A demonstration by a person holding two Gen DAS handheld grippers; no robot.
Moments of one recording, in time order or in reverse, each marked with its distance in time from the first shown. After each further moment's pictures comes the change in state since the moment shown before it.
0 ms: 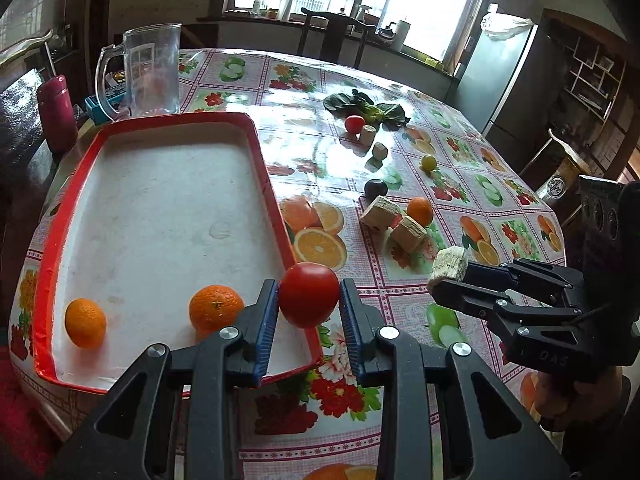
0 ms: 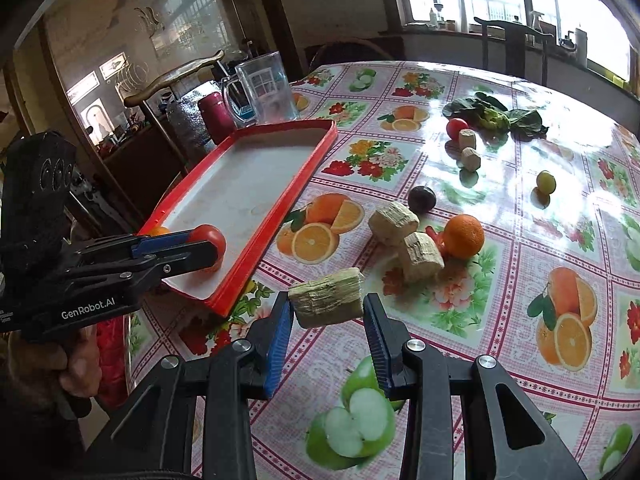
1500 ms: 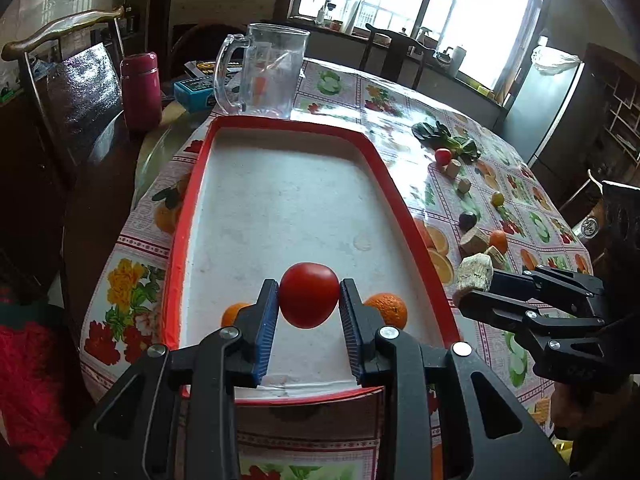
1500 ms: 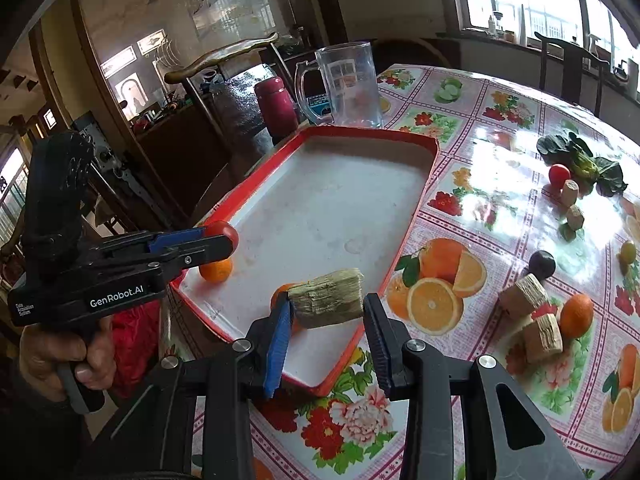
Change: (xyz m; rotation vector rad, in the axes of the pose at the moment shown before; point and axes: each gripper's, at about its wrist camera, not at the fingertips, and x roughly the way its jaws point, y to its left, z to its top) left arm -0.029 0.100 -0.001 -0.122 -0.039 0.126; right arm 0.051 0.080 0.045 -0.117 0.031 0.104
